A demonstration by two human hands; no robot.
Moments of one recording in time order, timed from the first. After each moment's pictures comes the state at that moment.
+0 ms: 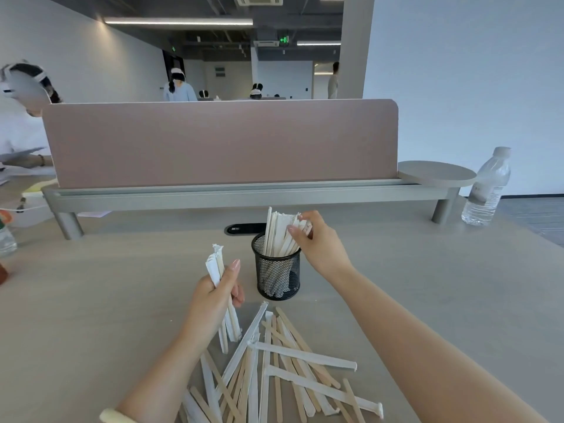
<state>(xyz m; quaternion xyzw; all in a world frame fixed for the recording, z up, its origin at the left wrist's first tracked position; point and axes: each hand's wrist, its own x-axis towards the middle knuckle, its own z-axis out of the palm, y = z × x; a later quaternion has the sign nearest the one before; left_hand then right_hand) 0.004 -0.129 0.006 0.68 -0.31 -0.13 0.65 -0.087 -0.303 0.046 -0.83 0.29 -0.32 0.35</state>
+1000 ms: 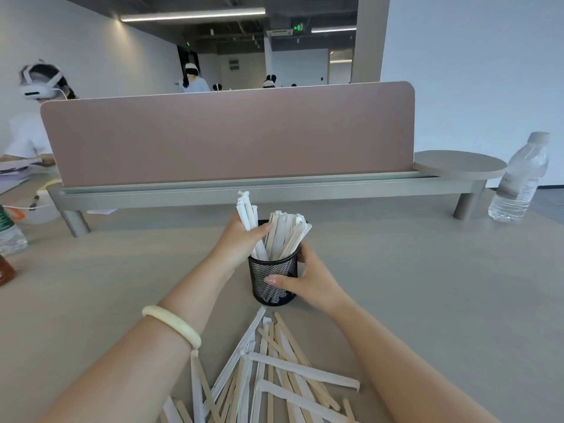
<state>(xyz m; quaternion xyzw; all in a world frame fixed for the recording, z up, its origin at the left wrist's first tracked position) 0.041 -0.214 0.053 0.73 -0.35 -0.14 0.57 -0.079 -0.307 -0.015 -0.78 0.16 -0.25 0.55</state>
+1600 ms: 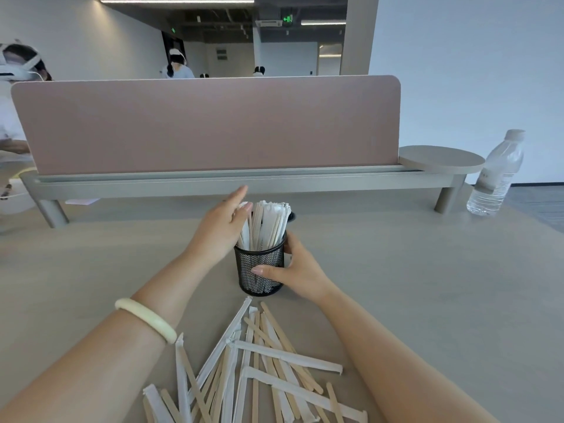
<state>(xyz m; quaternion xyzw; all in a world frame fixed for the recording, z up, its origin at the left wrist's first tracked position) 0.043 -0.204 0.058 0.78 -0.46 0.04 0.41 -0.084 -0.303 -0.006 -0.80 0.17 -0.23 0.53</state>
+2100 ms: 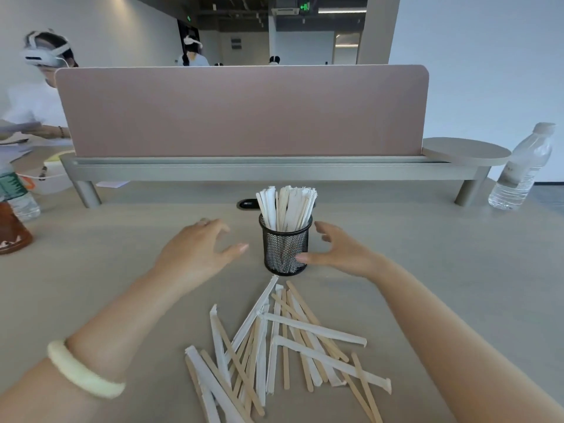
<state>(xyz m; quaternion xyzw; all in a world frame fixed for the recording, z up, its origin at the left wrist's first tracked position) 0.025 -0.099 0.058 0.90 -0.40 0.02 0.18 -0.118 -0.301 0.029 -0.88 0.23 -0.08 0.42</state>
